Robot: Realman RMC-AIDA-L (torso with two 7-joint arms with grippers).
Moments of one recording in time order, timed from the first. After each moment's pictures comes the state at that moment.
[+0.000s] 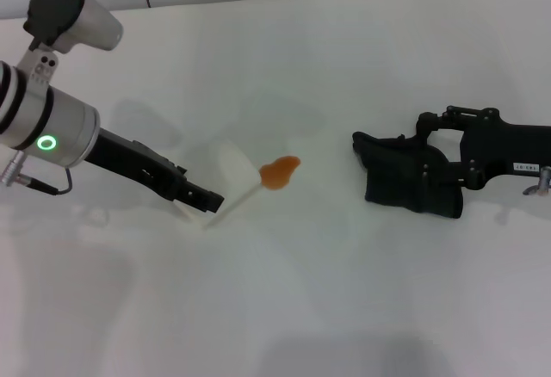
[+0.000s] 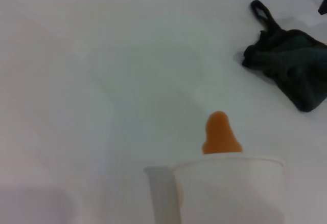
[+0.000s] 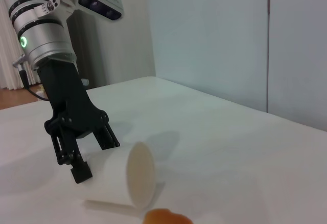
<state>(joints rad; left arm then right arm) -1.20 -2.08 2.85 -0.44 0.39 1.38 -1.76 0.68 2.01 -2.82 0.50 0.34 -1.62 0.92</state>
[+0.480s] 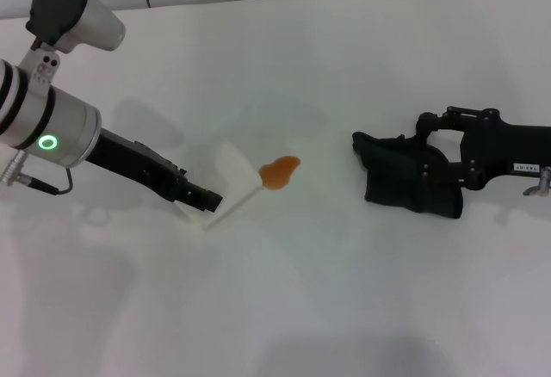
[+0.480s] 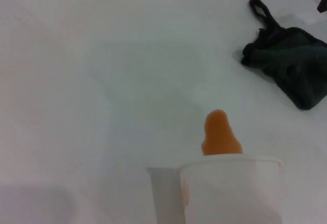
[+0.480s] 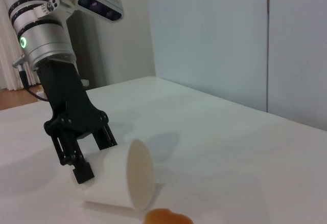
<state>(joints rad) -1.21 -2.08 2.85 -0.44 0.40 1.38 -1.76 0.68 2.01 -2.82 0.50 0.34 -1.62 0.93</state>
